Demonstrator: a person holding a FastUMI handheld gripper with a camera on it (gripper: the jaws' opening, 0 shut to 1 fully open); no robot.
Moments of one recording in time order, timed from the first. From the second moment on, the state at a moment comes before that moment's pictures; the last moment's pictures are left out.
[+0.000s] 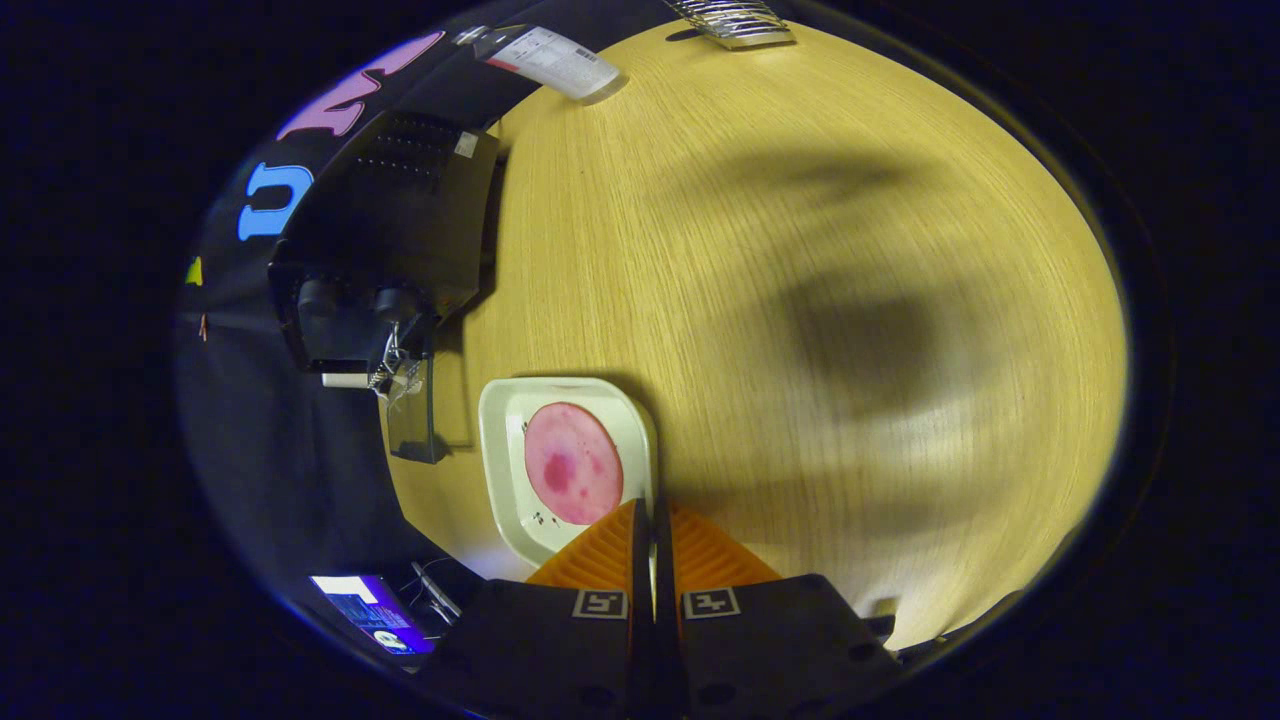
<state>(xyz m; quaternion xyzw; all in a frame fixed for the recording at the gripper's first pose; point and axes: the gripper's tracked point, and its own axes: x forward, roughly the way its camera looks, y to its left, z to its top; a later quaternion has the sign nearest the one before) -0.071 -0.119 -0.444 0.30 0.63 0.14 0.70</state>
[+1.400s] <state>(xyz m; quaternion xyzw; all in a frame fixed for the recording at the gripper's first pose) -0.033 0.091 -0.341 0.49 0.52 -0.01 0.70</state>
